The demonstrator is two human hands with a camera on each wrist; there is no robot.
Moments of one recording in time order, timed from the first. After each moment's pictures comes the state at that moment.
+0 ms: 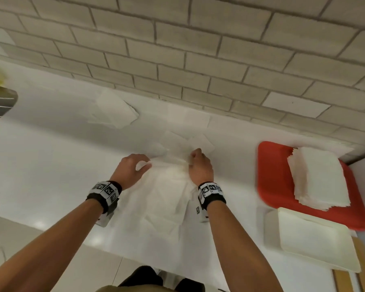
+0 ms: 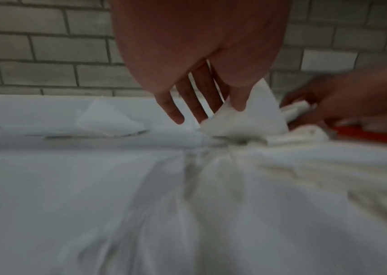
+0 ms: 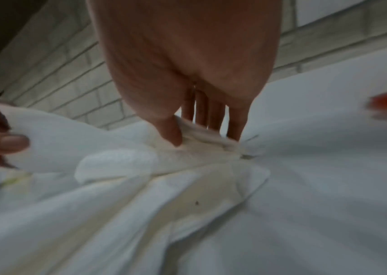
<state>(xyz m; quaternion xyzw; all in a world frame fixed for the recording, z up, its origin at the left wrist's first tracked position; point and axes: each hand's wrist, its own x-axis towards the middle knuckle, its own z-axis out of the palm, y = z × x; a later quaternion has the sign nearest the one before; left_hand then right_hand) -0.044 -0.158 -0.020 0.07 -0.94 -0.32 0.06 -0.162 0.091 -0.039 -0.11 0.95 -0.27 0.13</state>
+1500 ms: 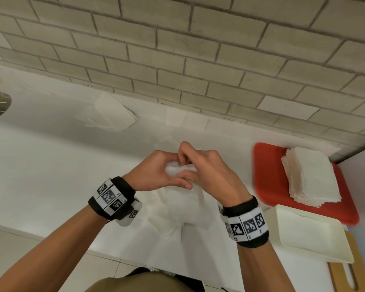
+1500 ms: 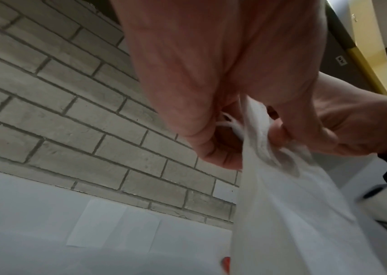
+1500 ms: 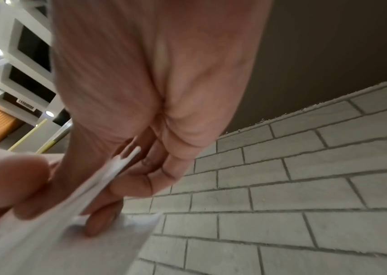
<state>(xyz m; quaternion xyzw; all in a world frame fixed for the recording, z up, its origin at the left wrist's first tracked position) -0.026 -0.084 0.123 -0.11 -0.84 -0.53 -0.07 -0.064 0.117 0.168 -0.39 0.85 -0.32 0.11</state>
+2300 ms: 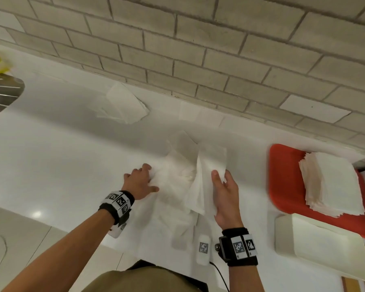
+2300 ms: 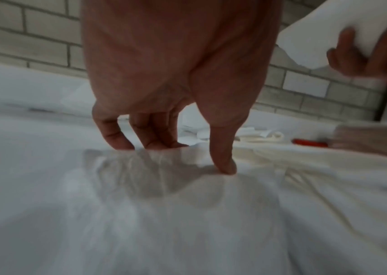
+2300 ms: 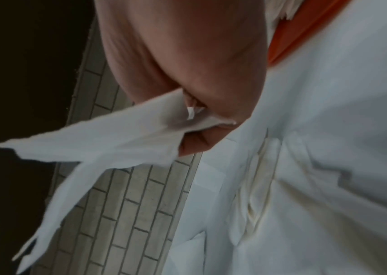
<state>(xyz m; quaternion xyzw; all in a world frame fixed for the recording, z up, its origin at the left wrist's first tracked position) -0.024 -0.157 -0.054 0.19 -0.94 -0.23 -0.19 -0.054 0.116 0.035 0.12 0.64 -0.74 0.13</state>
